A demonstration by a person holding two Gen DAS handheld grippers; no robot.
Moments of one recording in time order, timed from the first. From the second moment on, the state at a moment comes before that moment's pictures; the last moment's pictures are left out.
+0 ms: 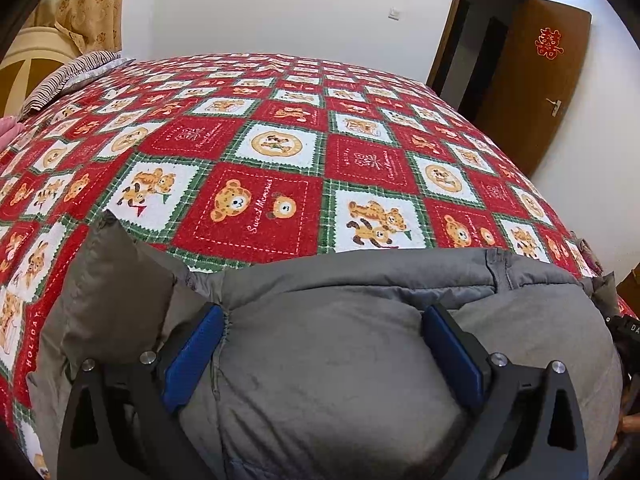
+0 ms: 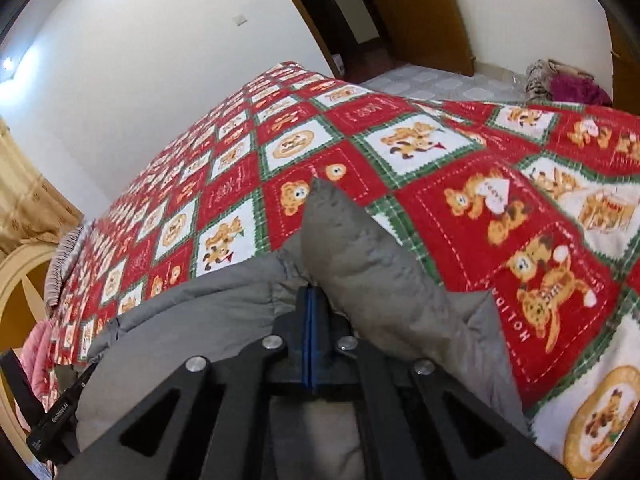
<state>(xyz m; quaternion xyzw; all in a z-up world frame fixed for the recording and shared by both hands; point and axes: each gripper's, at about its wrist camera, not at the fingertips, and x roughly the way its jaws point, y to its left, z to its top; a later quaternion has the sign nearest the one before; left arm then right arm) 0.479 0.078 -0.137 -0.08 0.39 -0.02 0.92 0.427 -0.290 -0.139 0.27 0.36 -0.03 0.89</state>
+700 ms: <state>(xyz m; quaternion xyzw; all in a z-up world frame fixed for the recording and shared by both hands) 0.477 0.071 -0.136 -0.05 0.41 0.00 0.91 0.411 -0.250 -0.083 0.14 0.36 -0.06 0.92</state>
